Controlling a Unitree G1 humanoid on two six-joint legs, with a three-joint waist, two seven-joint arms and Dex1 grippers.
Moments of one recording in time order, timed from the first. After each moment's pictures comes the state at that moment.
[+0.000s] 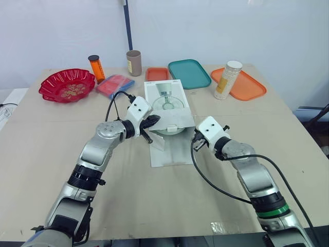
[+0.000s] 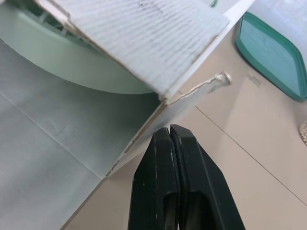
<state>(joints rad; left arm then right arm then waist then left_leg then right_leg) -0.67 0.32 -0.18 0.07 -0.18 0.48 -0.64 -0.38 -0.52 0.14 -0.20 -0.07 0.49 0.46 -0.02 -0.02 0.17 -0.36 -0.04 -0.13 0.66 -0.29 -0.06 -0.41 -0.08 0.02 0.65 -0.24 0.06</state>
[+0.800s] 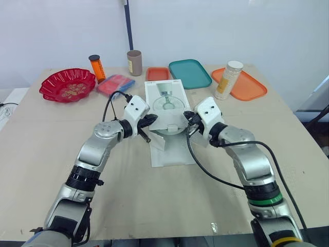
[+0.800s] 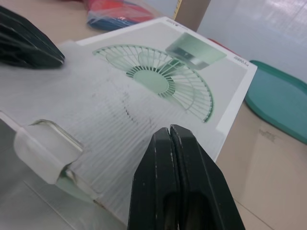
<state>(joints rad) -0.65 0.34 -0.14 0.00 -0.18 0.54 -0.62 -0.55 -0.40 0.12 -0.11 0.03 0.53 0.50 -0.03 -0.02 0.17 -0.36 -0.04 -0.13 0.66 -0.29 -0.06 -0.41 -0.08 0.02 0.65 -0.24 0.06</state>
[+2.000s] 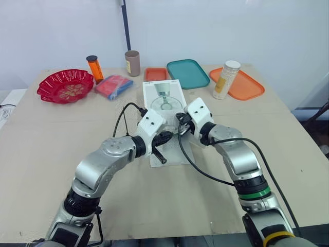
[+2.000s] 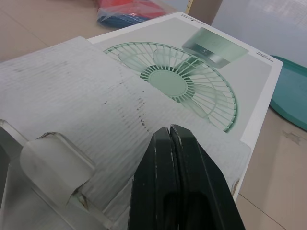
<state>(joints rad) -0.54 0.29 -0.25 -0.46 -0.35 1.00 -0.42 -0.60 -0.34 0.17 -0.07 0.01 0.54 0.50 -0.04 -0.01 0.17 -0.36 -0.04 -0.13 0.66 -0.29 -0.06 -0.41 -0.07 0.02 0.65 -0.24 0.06</state>
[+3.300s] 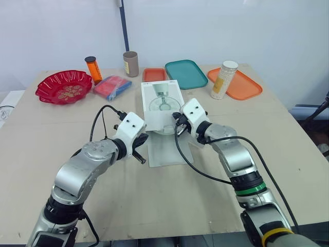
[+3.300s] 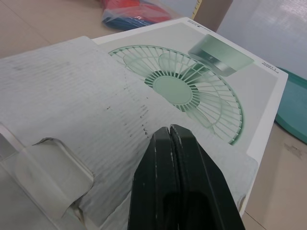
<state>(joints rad) -0.47 0.42 -0.16 -0.58 -0.32 1.17 -0.36 -0.63 -0.33 0.20 0.04 -0.02 0.43 0.52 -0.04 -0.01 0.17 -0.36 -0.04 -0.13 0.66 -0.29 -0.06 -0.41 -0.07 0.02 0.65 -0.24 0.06</state>
